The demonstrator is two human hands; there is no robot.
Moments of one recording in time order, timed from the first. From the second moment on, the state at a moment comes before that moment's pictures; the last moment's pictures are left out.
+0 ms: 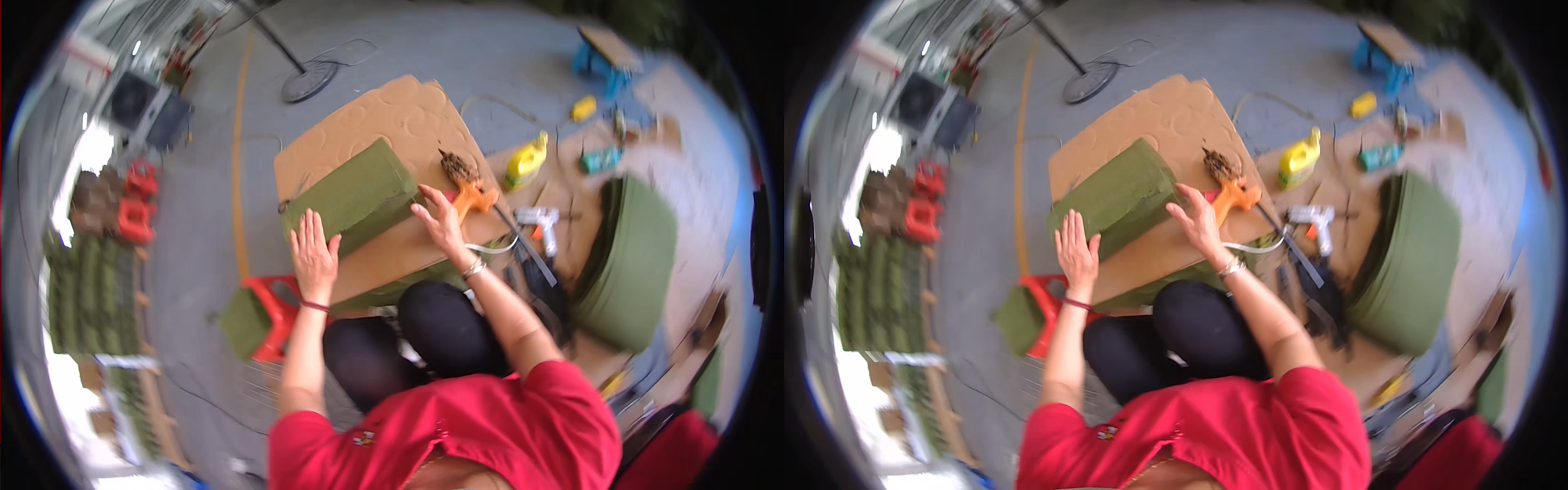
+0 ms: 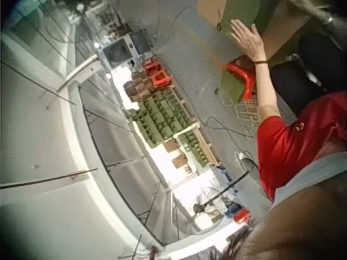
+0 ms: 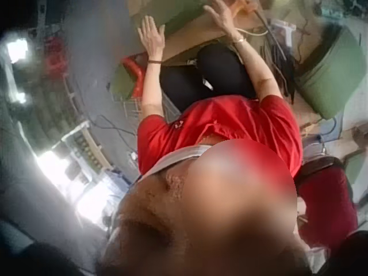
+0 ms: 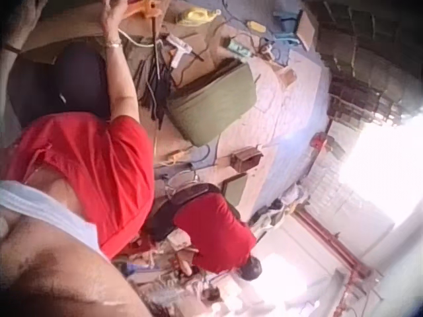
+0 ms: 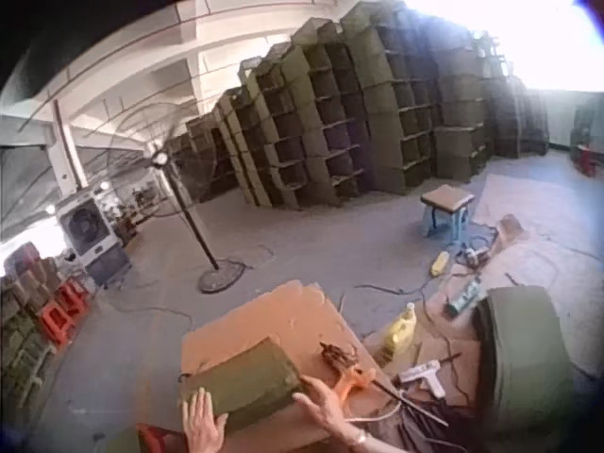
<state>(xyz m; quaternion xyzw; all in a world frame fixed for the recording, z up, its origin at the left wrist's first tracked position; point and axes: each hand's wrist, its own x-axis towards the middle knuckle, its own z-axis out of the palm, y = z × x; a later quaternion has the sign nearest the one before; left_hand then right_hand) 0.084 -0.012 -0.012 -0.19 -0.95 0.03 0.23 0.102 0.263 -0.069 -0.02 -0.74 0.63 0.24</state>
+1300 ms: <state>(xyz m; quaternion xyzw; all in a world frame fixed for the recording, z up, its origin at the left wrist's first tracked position) 0.089 -0.053 -0.026 -0.17 -0.94 -0.14 0.26 0.119 0.250 -0.035 0.01 -0.80 0.56 0.23</state>
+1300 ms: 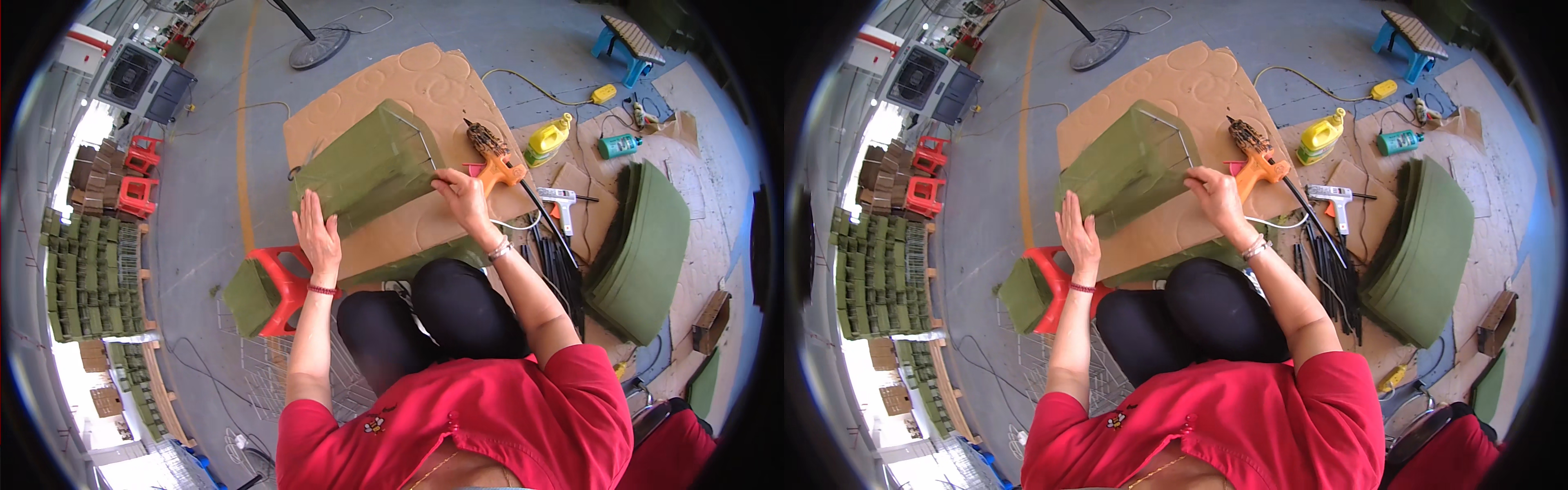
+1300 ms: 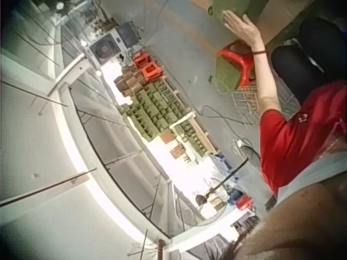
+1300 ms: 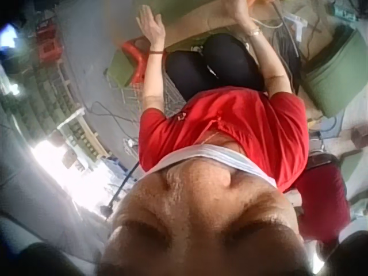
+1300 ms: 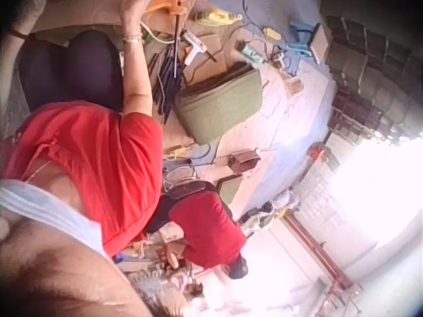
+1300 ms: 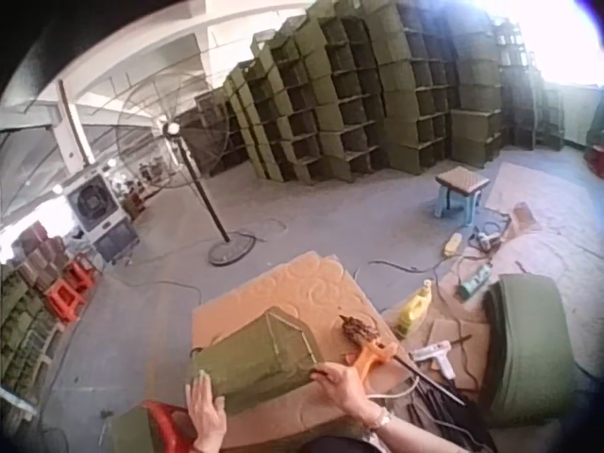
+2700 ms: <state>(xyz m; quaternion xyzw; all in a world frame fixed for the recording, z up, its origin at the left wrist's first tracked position) 0.068 0.088 0.116 -0.28 -0.89 -0.16 0.33 0.095 0.211 -0.029 0.12 -0.87 0.45 0.13</state>
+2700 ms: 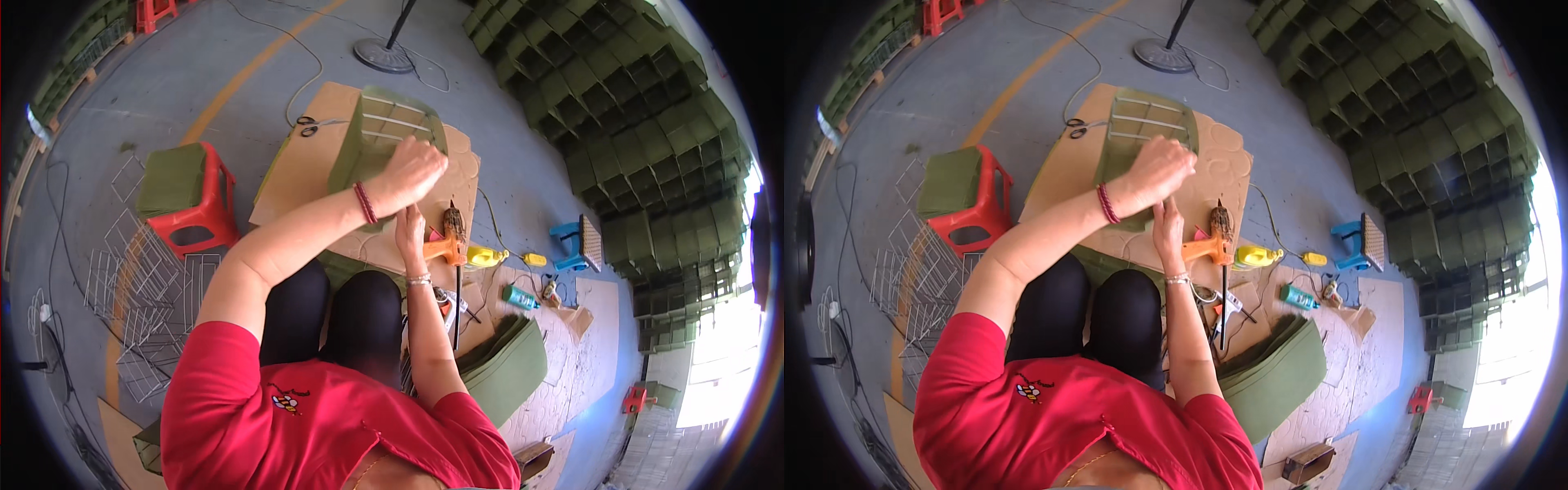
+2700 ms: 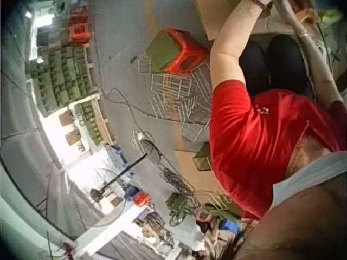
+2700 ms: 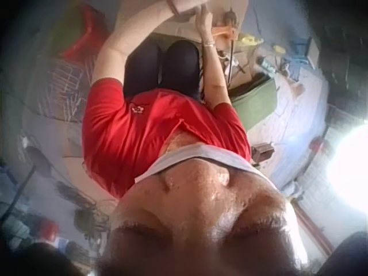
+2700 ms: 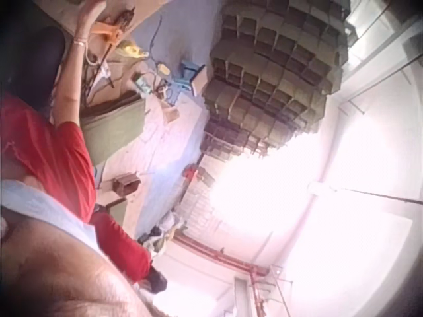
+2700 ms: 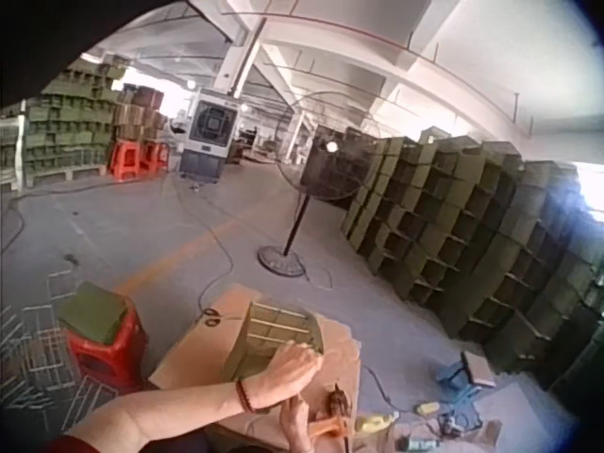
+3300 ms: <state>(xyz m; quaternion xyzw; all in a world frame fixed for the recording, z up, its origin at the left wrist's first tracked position) 0.085 0.003 0.053 -0.14 -0.56 -0.81 0.08 0.077 0.217 0.022 0.01 -0.68 0.73 0.08</state>
